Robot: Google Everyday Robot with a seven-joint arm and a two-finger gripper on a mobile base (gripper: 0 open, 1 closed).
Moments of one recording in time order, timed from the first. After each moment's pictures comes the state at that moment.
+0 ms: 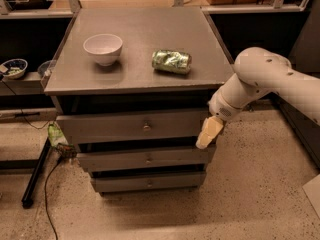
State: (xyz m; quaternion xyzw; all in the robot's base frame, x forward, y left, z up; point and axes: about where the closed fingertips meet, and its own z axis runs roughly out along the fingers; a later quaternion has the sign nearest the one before) arm 0.597 -0.149 0.702 -0.56 0.80 0.12 0.17
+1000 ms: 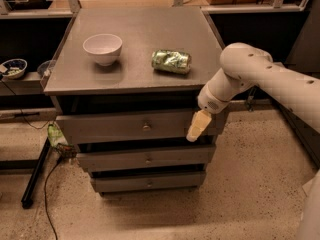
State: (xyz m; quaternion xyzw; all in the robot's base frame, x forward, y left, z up) arm 0.629 -0.122 0.696 -0.58 0.79 0.12 0.18
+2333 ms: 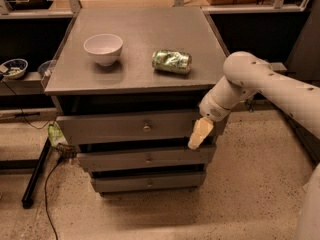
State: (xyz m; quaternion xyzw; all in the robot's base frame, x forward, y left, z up) arm 0.610 -0.124 0.671 -0.57 0.79 0.17 0.15
